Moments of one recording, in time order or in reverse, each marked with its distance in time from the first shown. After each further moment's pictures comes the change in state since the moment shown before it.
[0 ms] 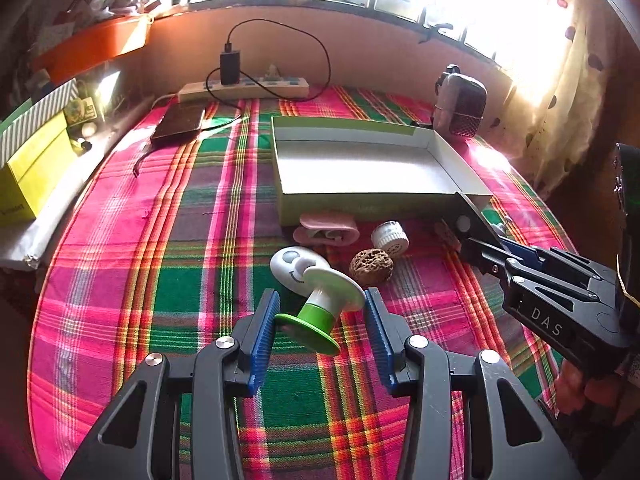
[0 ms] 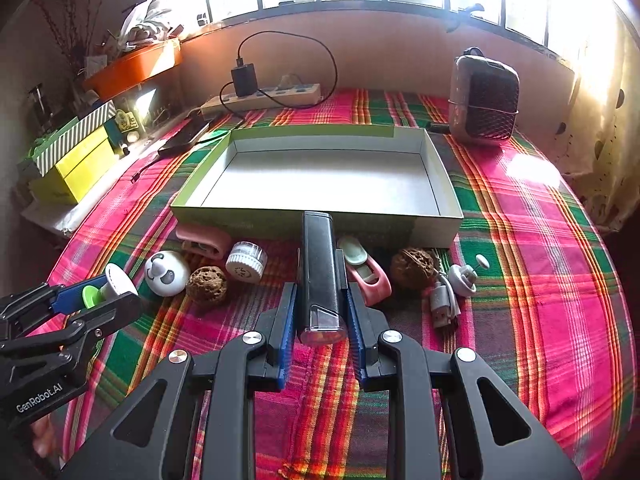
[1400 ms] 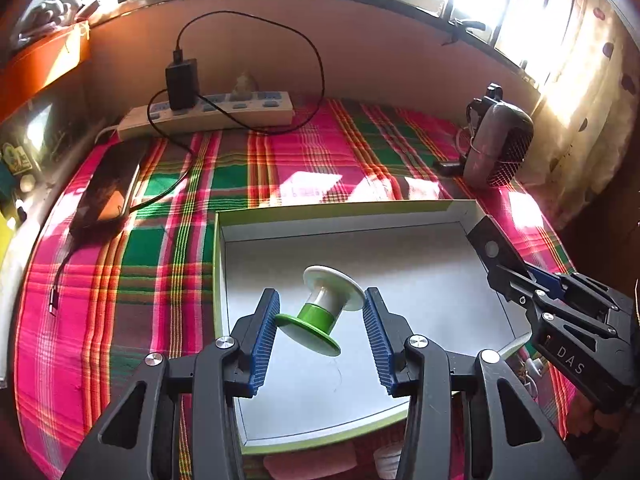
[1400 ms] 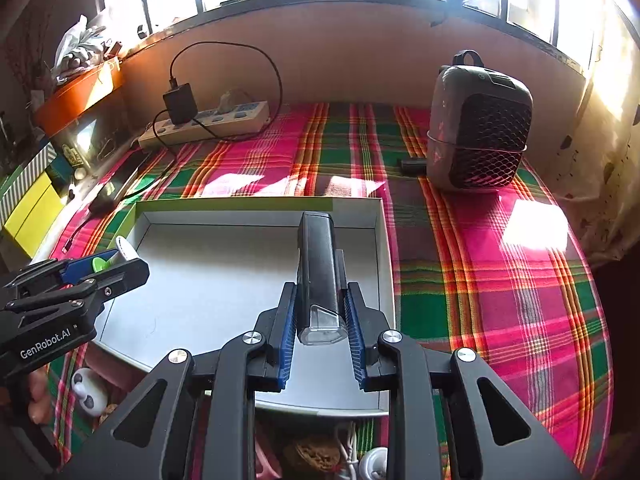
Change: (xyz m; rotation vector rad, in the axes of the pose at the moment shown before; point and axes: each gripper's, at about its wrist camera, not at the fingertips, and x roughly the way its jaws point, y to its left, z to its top) left arm 0.113 -0.011 0.130 -0.008 0.055 -0.014; right arm 0.075 -0.073 0.097 0.030 0.043 -0.041
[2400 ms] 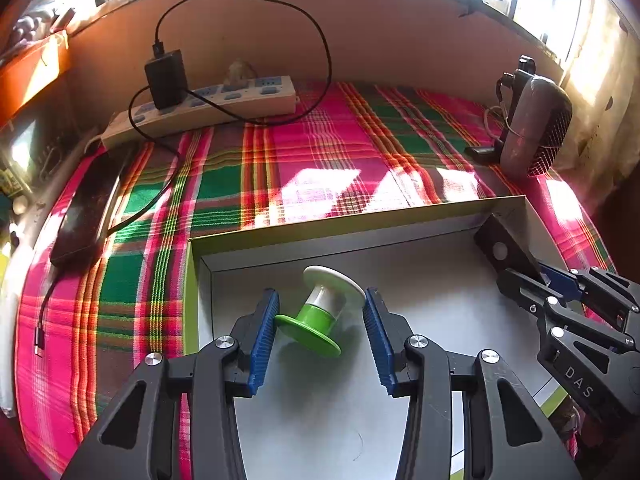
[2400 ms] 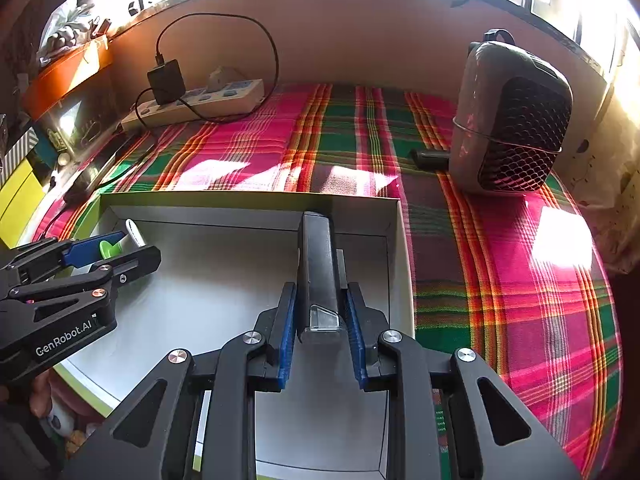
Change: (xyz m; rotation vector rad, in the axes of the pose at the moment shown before) left arm 0.046 -0.005 0.016 0.055 0.034 0.085; right arm 0.044 -0.002 0.009 -0.040 0.043 -0.011
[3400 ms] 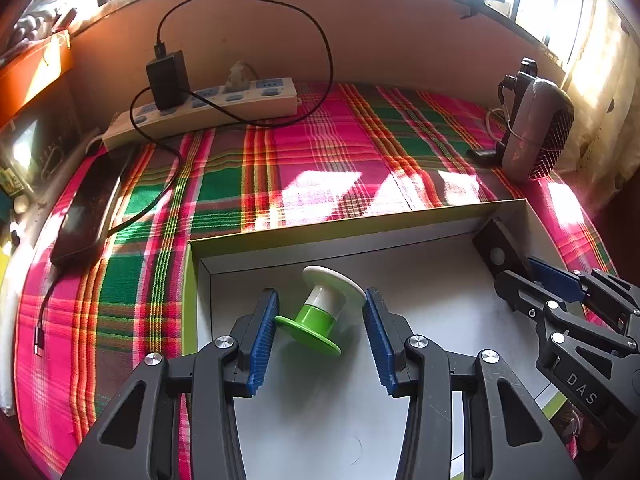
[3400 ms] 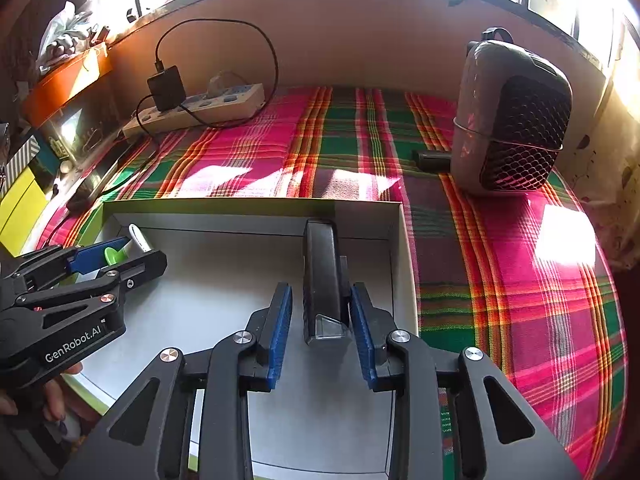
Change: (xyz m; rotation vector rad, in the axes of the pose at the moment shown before) left arm 0.002 -0.003 0.001 -0.011 -0.007 0.010; right arm -0.004 0.002 0.000 0.023 -0.011 0.016
